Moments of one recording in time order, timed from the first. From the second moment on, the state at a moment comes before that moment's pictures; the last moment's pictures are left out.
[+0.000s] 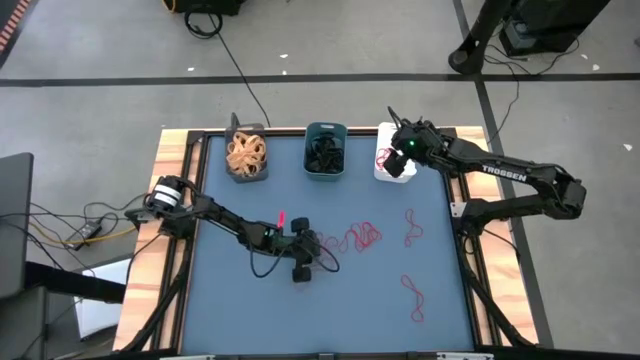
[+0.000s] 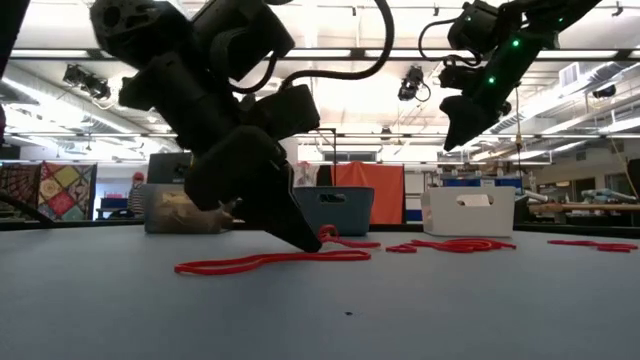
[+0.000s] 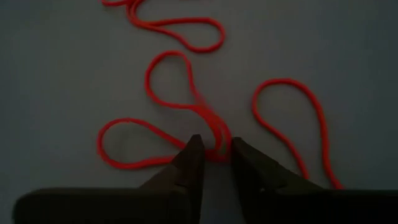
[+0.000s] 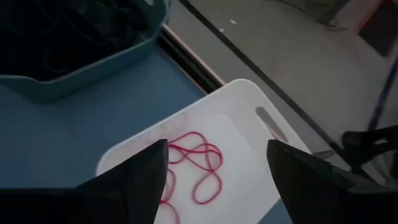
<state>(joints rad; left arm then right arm) -0.24 1.89 0.90 0.14 -0.26 -0.19 -0.55 1.13 0.81 -0.50 0.40 0.01</state>
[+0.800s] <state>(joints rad) -0.23 1.89 1.23 -0.28 -0.29 -0.20 -0.14 1.14 0.56 -0.09 -0.03 0.15</state>
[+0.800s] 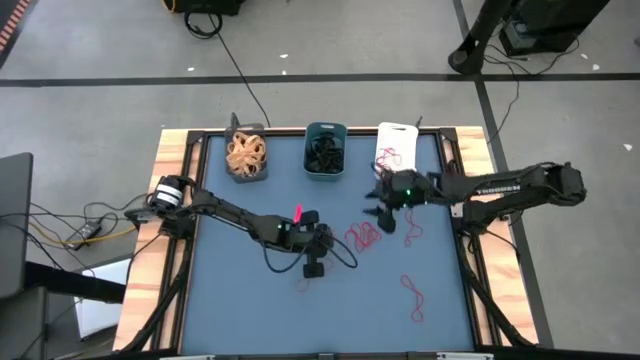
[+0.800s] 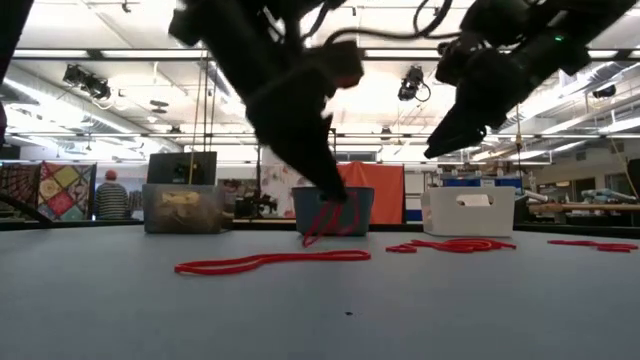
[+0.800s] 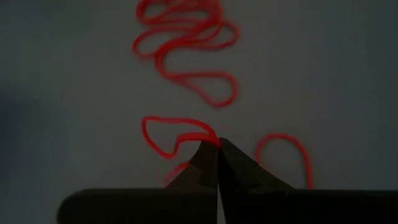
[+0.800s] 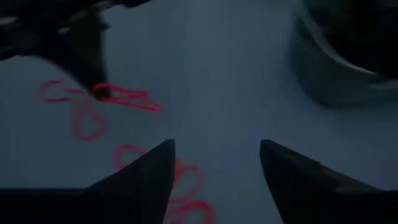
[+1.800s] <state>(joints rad) -0.20 1.88 1.44 -0.16 -0.15 -0.06 0.18 1.16 0.33 0.55 -0.07 -0.05</state>
